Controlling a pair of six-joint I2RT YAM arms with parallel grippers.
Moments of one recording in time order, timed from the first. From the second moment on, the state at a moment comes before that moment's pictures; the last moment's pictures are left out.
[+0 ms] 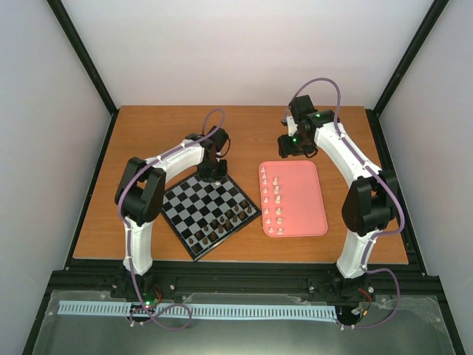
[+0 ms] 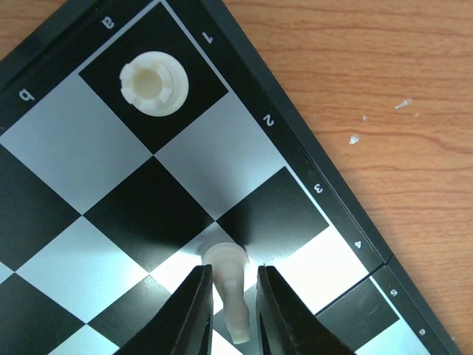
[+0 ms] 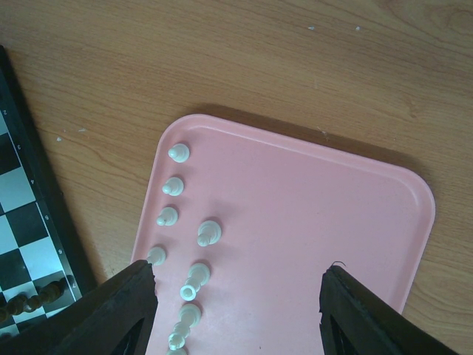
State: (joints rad) left arm -0.51 2.03 1.54 -0.87 0.06 -0.55; right arm 0.32 1.86 1.72 -1.04 -0.09 0.07
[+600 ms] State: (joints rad) left arm -0.51 2.03 1.55 -0.90 0.02 -0.54; right arm 0.32 1.86 1.72 -1.04 -0.10 0.07
